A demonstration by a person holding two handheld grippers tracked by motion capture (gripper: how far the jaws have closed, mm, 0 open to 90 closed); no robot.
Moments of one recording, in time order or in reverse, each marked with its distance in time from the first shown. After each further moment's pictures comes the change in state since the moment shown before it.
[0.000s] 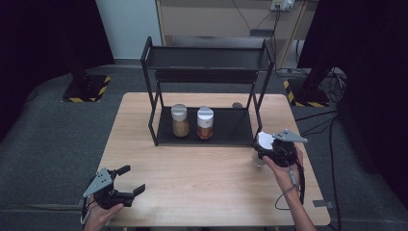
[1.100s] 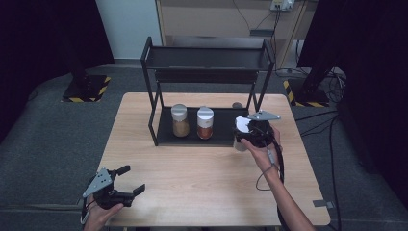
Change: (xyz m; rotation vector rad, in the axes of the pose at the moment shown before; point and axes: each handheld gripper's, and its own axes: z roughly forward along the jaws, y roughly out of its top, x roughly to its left) left arm 0.001 0.000 0.000 -0.002 -0.002 -0.001; right arm 0.032 0.068 0.047 0.027 0.044 -0.060
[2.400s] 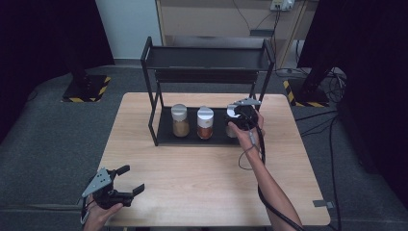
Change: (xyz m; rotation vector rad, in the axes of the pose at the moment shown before) left arm 0.001 -0.001 0.000 -0.003 0.001 -0.009; right arm 0.001 0.016 0.082 0.003 -0.079 0.022
